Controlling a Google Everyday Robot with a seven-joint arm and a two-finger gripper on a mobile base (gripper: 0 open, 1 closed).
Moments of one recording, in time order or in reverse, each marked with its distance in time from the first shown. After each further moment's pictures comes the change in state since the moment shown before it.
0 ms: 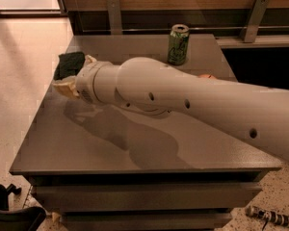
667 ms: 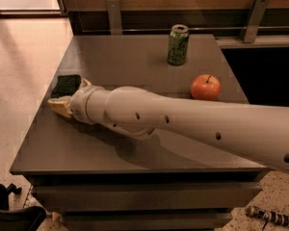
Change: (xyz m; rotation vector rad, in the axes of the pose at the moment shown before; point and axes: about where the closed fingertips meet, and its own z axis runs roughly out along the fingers) arm 0.057 0.017 0.051 -0.009 -0.015 0.157
